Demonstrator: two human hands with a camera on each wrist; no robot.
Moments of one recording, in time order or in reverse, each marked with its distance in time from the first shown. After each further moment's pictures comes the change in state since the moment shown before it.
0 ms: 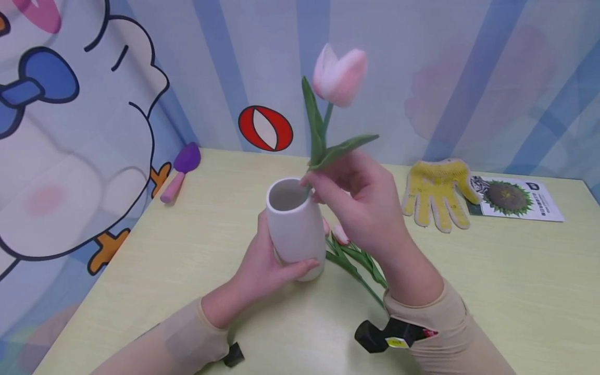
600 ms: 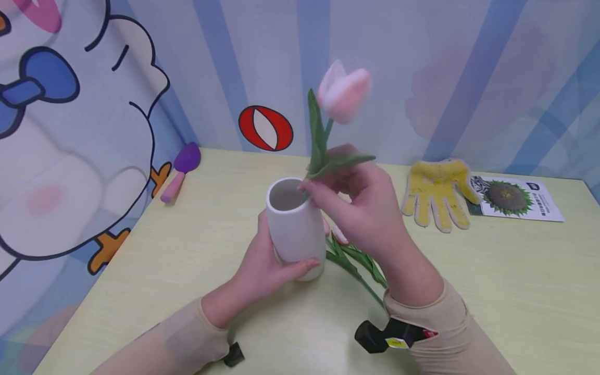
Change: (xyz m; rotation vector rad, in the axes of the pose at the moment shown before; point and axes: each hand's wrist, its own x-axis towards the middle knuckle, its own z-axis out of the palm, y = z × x) left_hand 0.000 -0.001 0.000 0.001 -0.004 0.012; right_hand -0.001 0.002 0.001 0.063 -0.033 -0.005
